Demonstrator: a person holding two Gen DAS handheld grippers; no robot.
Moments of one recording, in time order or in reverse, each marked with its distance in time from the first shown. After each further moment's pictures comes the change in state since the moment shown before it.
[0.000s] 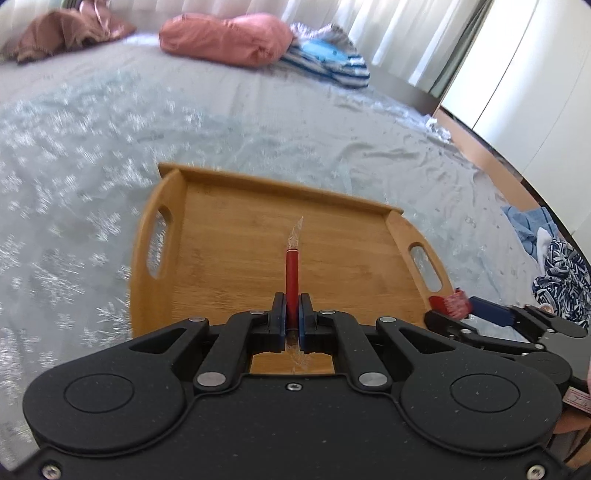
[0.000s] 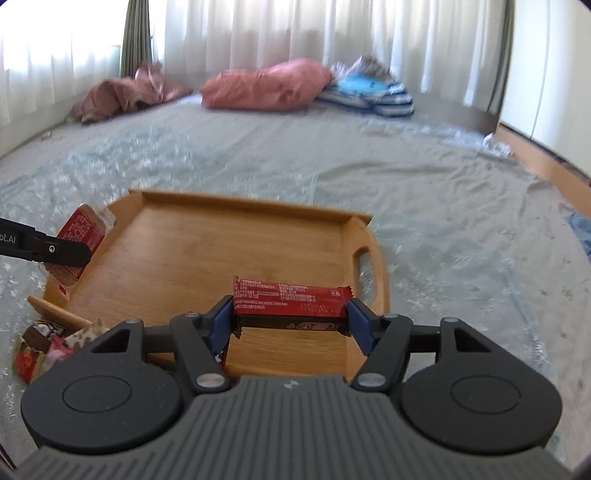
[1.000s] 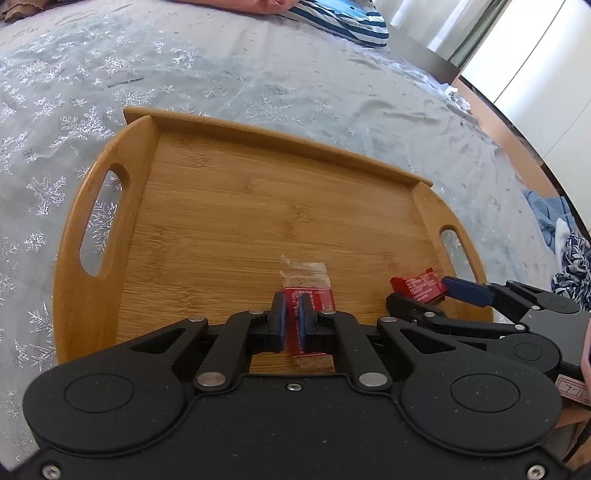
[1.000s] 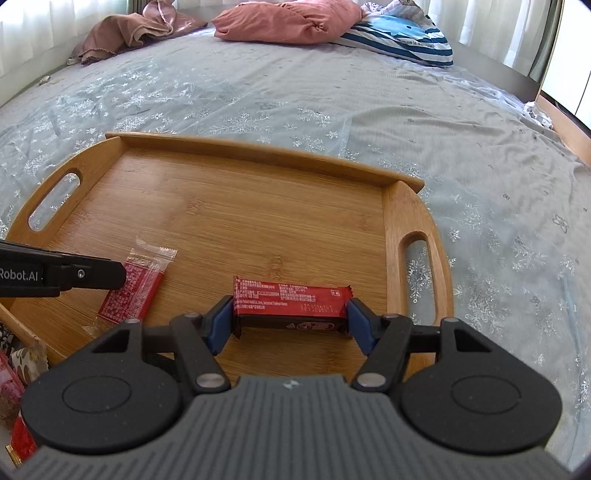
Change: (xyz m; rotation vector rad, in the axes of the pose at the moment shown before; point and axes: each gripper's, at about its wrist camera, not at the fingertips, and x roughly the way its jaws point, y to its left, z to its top) left arm 0.089 0.003 0.011 -0.051 0.139 0.013; right arm 0.094 0.006 0.022 -0.064 0.201 0.044
